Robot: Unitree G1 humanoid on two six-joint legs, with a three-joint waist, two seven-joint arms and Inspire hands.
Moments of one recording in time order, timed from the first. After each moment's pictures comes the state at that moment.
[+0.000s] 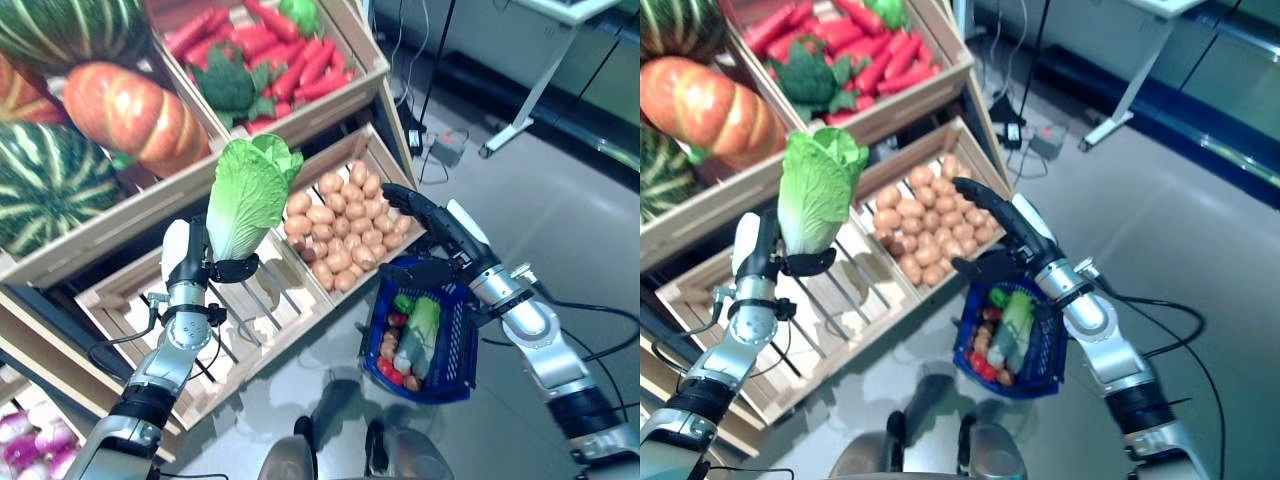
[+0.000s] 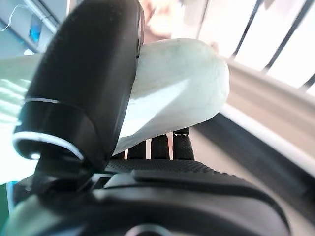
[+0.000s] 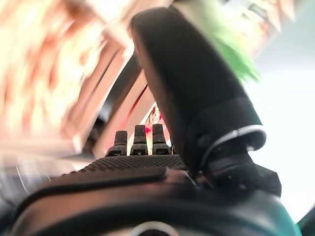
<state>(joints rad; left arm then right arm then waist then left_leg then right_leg) -0.31 0.65 -0.22 0.48 0.12 -0.17 0.46 -0.29 -0.78 0.25 0.01 -0.20 -0.31 0.04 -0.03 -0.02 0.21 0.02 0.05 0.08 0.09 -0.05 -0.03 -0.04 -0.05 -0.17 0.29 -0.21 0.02</state>
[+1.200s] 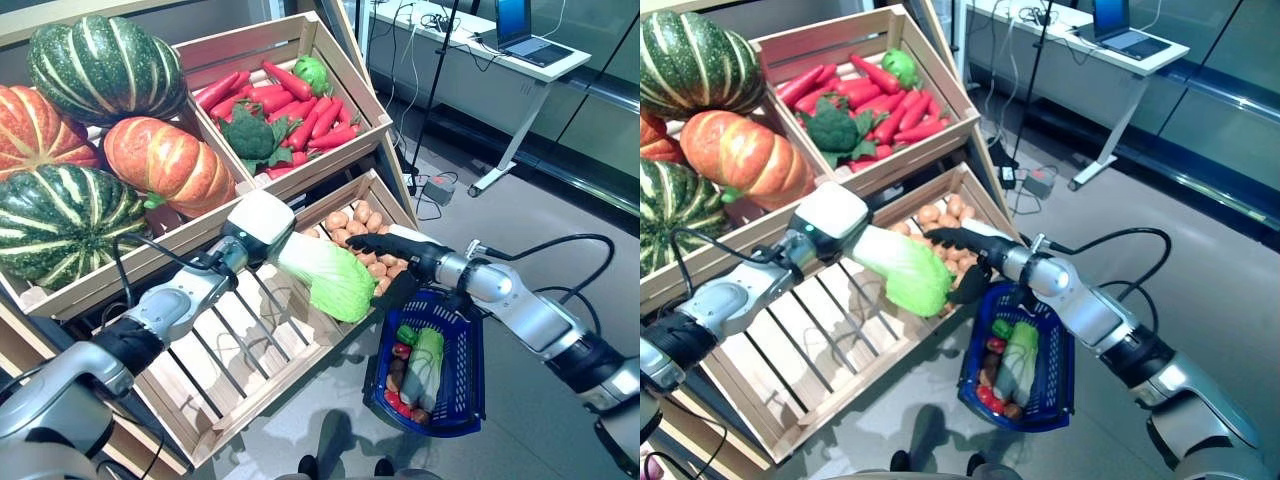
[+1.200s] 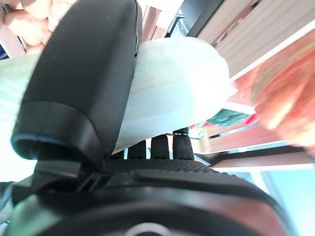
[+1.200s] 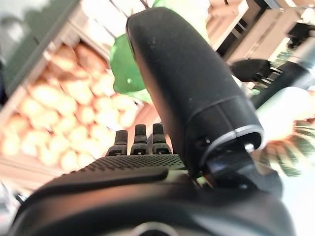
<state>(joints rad) -0.73 0.92 -0.85 0.31 0.88 0.02 0.18 -0.67 -0.72 0.67 0.02 0.21 0.39 0.33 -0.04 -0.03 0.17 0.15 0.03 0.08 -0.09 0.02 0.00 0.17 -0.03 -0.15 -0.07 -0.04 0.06</state>
